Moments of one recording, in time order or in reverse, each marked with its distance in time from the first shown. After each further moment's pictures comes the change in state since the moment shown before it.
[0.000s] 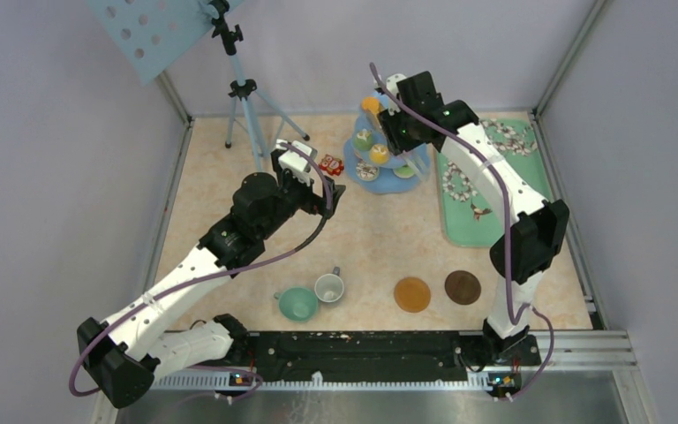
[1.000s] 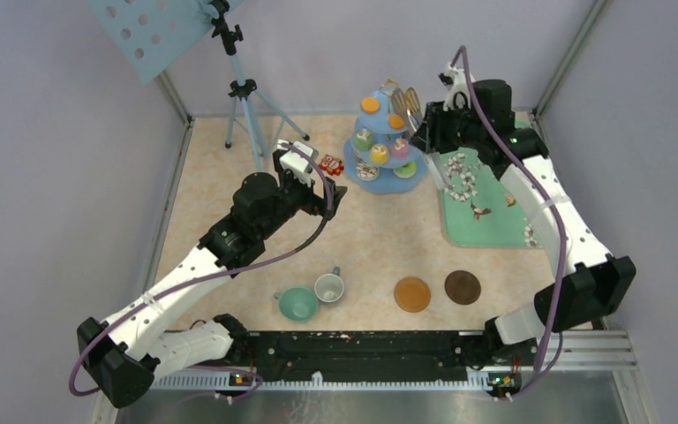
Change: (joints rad) left arm -0.003 0.001 0.001 0.000 0.024 -0.001; right arm -0.232 -0.429 -0.438 0.289 -0.377 0.245
